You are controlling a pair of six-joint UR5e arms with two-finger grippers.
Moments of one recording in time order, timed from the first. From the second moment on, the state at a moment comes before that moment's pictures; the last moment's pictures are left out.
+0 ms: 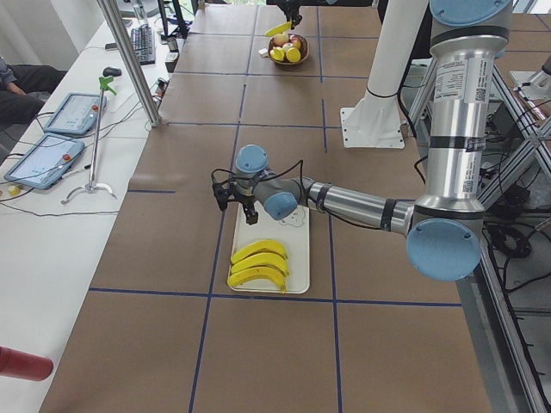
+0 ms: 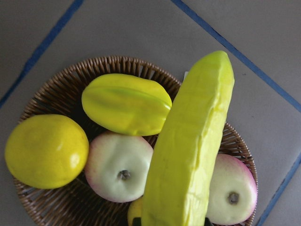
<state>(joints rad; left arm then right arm) -1.05 -1.60 -1.71 -2.19 -2.22 -1.30 0.96 -1.86 2.16 -1.39 2.01 0.14</state>
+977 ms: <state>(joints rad) -0.96 -1.81 -1.80 -2.20 -2.22 -1.46 0.96 -1.60 2.10 -1.19 2.22 0.67</state>
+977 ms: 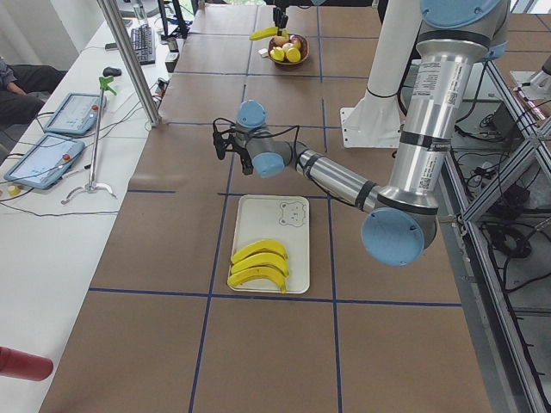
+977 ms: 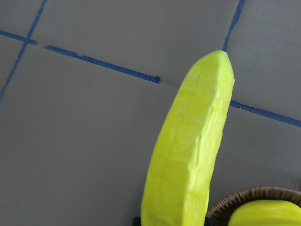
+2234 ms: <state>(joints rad) -0.84 -2.12 -1.73 -2.20 -2.19 -1.85 0.46 -1.18 1.94 -0.84 1.73 1.33</state>
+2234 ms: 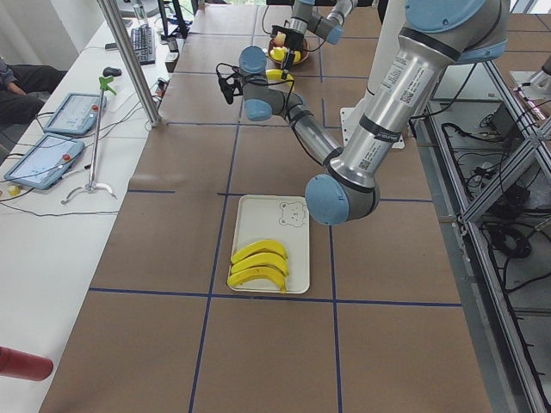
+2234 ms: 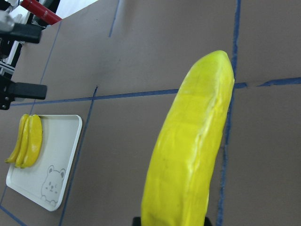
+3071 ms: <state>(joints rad) -0.72 -2.20 -1.68 -2.20 -2.18 -1.86 0.38 -1.08 1.89 -0.84 1.63 1.35</state>
